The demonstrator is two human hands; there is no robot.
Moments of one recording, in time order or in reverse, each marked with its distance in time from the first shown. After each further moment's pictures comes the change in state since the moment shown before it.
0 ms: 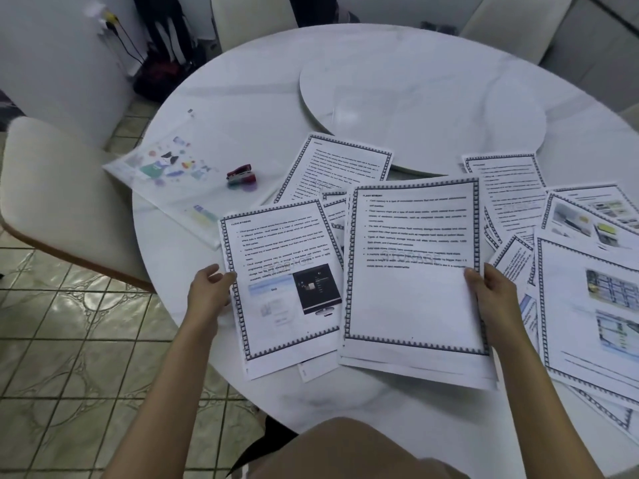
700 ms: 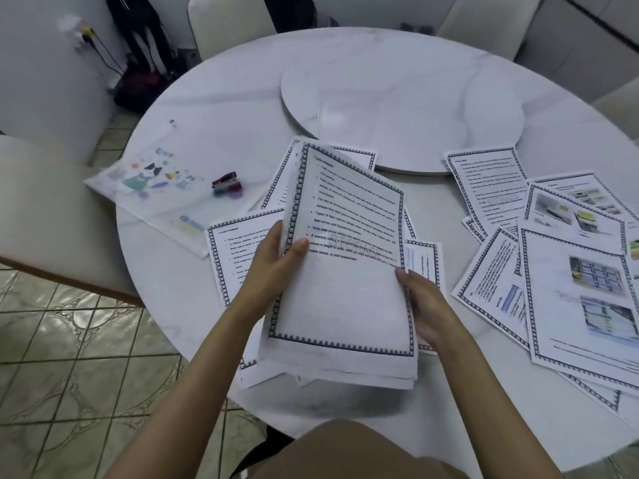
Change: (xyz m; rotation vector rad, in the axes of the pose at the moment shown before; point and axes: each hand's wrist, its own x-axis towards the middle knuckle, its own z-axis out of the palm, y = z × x) left_hand -0.074 0.069 0.064 -0.118 -0.554 0.480; right_hand -0.023 -0.017 0.065 0.612 -0.332 0.383
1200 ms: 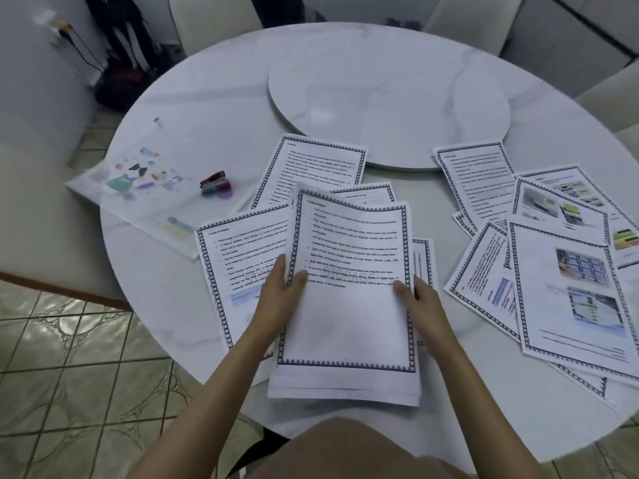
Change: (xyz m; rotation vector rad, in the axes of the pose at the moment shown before) left_hand -0.005 -0.058 0.012 0.245 0.047 -0.110; right_hand -0.011 0.017 -0.013 -0.590 0.202 -0.223
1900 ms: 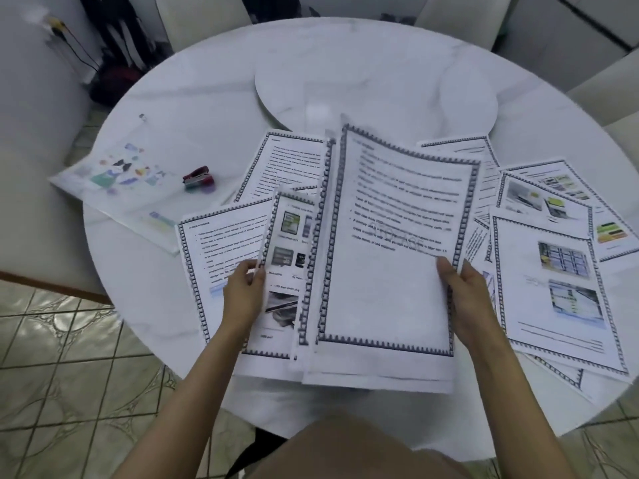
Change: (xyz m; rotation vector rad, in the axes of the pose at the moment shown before) left_hand 0.004 -0.017 0.004 0.116 0.224 -0.133; right_hand -0.007 -0.017 -0.074 0.424 0.048 -0.069
